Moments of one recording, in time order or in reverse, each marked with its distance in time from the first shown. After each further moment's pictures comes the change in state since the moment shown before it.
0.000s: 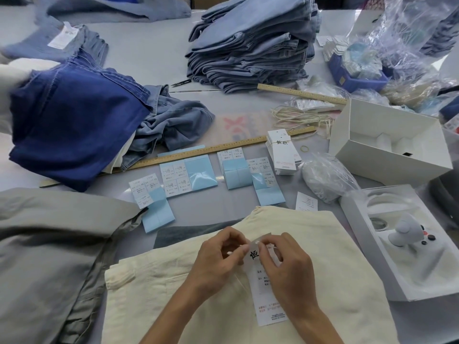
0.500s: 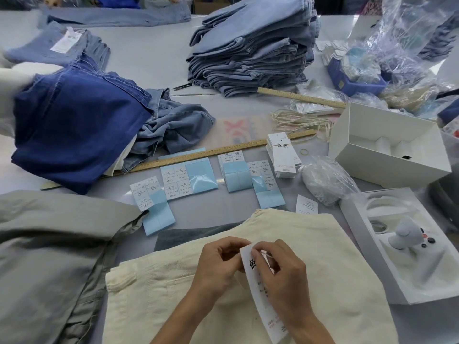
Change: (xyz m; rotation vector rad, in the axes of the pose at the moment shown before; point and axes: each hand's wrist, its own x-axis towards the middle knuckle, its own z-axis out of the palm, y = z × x) left_hand -0.005 0.000 0.011 -0.210 0.093 -0.097; right_hand -0.008 -0.005 0.005 0.145 -0.039 0.028
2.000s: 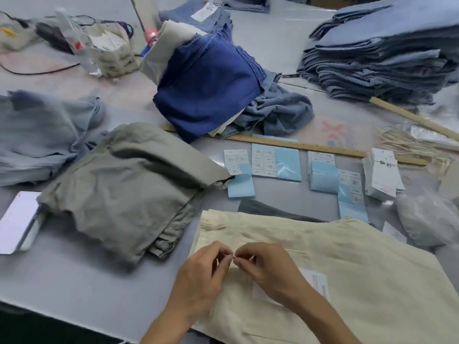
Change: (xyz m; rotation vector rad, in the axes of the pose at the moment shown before) left_hand -0.141 -0.044 -0.127 0.665 0.478 0.110; right_hand -0.014 -0.091 0.099 -0.018 -0.911 -0.232
